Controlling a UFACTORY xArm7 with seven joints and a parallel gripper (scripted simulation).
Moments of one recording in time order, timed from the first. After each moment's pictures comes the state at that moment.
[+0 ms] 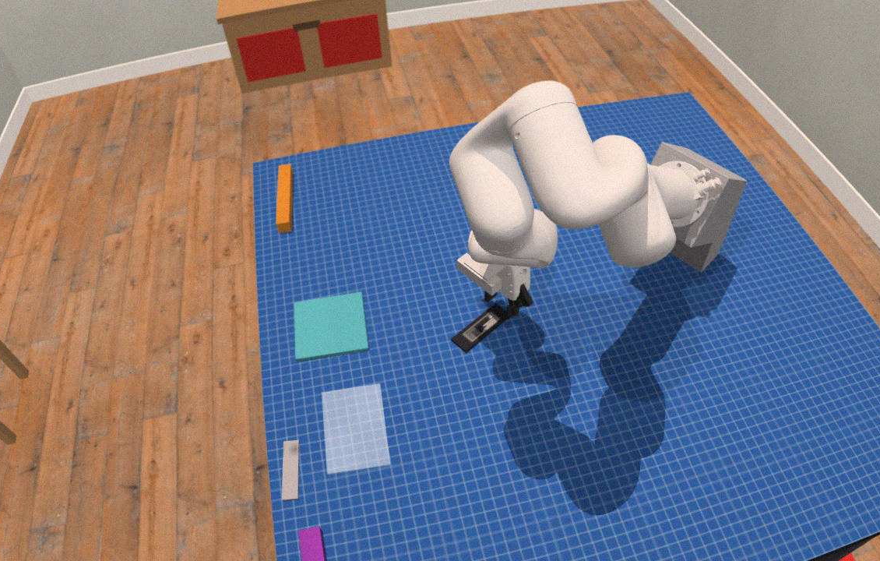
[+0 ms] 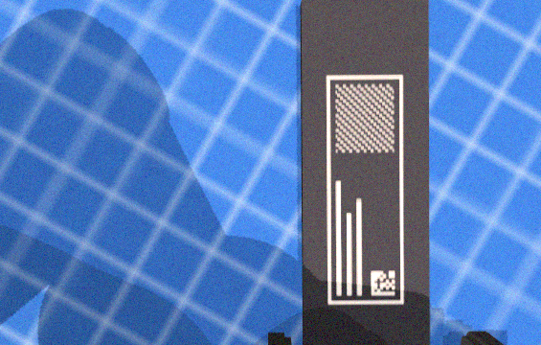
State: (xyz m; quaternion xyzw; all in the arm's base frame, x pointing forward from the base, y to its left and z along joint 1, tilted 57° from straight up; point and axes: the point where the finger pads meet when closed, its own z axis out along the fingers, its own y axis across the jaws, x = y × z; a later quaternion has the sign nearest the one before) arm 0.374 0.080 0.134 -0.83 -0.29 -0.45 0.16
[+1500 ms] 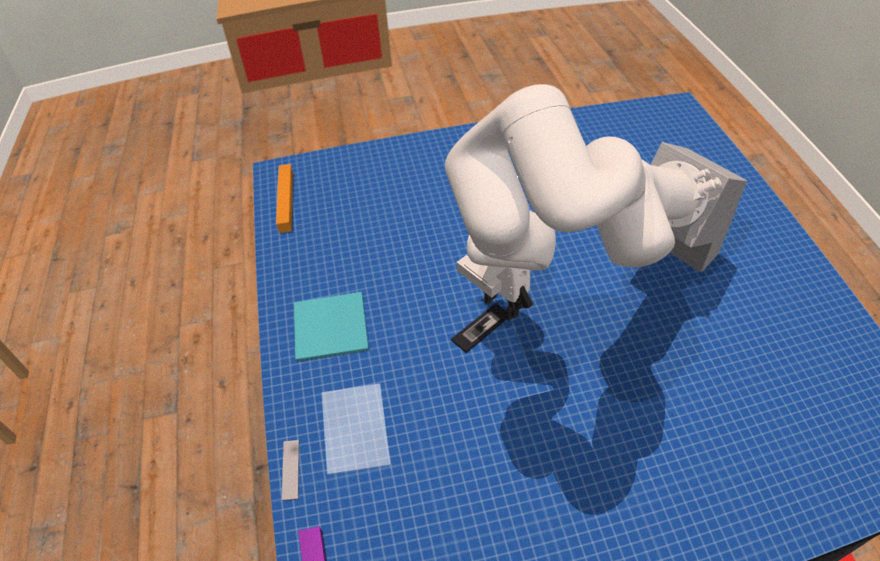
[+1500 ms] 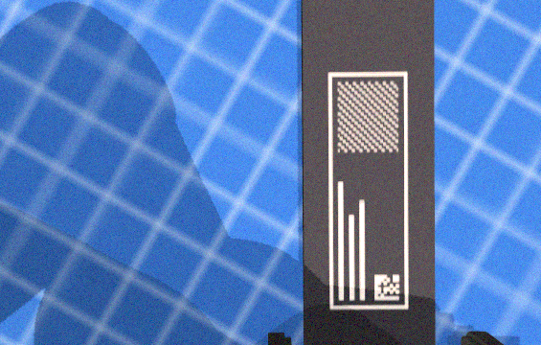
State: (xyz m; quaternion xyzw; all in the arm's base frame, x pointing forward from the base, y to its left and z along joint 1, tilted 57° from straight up) arm 0.377 0.083 0.131 -0.83 -0.29 -0.45 0.16
